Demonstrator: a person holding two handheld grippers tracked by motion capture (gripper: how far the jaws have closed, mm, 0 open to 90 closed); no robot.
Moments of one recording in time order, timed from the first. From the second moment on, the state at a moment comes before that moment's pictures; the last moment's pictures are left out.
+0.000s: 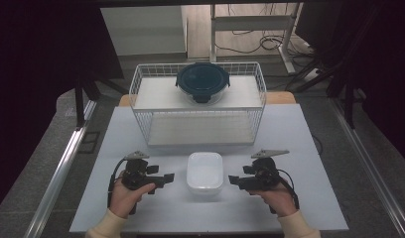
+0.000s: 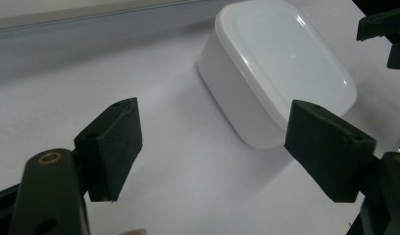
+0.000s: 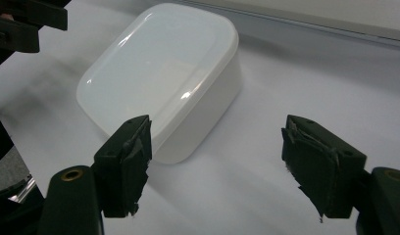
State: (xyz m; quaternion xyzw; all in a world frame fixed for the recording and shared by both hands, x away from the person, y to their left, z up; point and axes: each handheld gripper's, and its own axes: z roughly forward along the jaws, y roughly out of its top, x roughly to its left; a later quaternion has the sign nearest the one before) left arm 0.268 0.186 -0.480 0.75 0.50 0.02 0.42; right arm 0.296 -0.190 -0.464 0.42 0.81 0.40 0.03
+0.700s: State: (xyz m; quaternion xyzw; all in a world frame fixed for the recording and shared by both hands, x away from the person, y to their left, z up) left arm 0.304 0.158 -0.476 0.72 0.52 -0.06 0.45; right arm 0.317 -0.169 -0.460 0.47 0.77 0.44 -0.03
